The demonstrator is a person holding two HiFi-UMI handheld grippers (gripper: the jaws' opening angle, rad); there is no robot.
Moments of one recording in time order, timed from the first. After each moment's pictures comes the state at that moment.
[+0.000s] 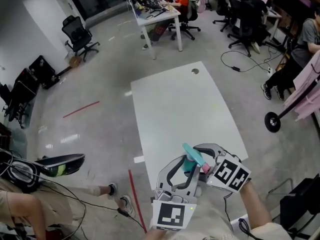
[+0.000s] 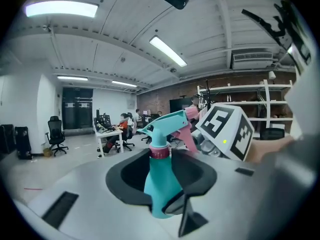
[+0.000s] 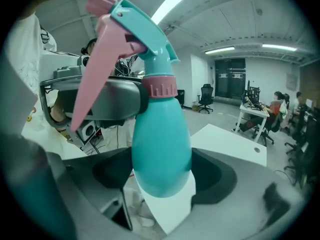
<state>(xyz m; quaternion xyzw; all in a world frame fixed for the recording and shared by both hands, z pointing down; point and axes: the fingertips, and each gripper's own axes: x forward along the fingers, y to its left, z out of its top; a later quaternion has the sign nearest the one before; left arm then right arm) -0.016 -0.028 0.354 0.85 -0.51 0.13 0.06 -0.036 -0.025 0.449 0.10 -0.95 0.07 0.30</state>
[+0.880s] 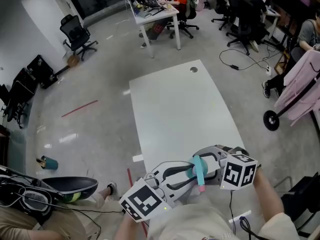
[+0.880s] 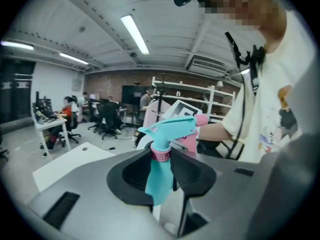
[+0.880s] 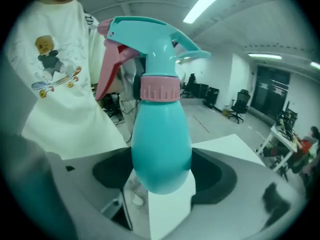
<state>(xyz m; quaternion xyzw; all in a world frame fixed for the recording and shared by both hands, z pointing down) 0.004 0.007 0.357 0.95 -0.20 0.20 0.10 -0.014 0.012 0.453 -0.09 -0.93 -0.05 0.35</state>
